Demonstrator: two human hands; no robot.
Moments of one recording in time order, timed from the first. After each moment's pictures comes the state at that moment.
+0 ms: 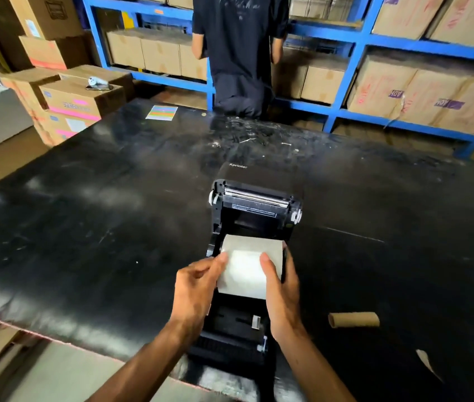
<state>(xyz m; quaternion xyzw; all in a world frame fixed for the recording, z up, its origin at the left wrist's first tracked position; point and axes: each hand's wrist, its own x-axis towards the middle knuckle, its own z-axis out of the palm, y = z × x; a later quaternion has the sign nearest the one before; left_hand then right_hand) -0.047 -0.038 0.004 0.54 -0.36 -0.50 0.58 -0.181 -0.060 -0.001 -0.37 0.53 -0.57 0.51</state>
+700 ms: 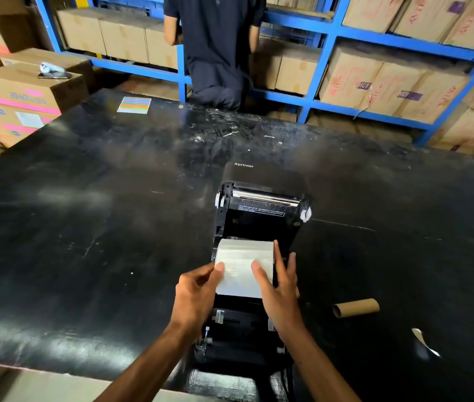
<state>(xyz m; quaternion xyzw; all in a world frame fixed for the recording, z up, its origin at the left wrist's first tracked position) -0.004 -0.053 -0.017 0.55 -0.42 -0.54 0.48 -0.155 -0.060 -0.019 -0.51 0.68 -0.37 0.37</state>
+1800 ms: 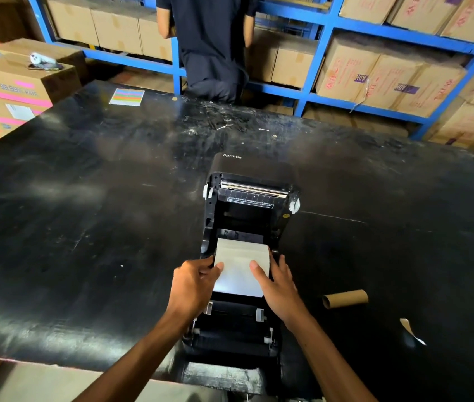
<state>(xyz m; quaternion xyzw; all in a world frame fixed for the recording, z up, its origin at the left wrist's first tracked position) -0.014 -0.062 -0.023 0.65 -0.54 -0.37 0.39 -0.192 -0.067 -0.030 -0.56 0.69 -0.20 0.42</state>
